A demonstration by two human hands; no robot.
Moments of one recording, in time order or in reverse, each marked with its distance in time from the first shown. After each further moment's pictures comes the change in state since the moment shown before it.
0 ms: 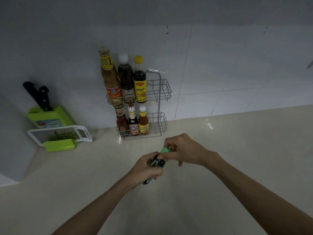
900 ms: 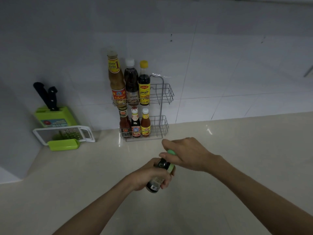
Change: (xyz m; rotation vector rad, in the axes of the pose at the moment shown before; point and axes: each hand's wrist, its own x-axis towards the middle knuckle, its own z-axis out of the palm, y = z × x) left_hand -0.027 0.033 0.013 -0.205 -0.270 -0.008; right_hand -0.023 -0.036 -0.002 -0.593 0.143 -0.255
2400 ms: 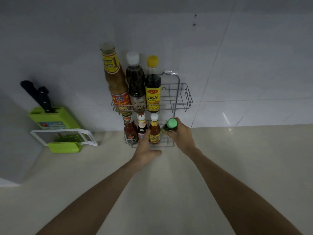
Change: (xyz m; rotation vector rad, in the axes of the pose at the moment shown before) left_hand 0.125 -0.022 -0.135 0.324 0.715 -0.069; right_hand 0.144 0.142 0.150 0.609 0.313 0.603
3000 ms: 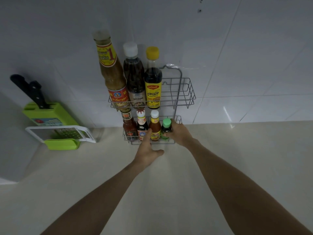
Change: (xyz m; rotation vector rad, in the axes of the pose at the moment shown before) left_hand 0.016 -0.029 0.017 -0.084 0.009 -0.038; right_hand 0.028 0.022 0.020 -0.185 -0.342 0.106
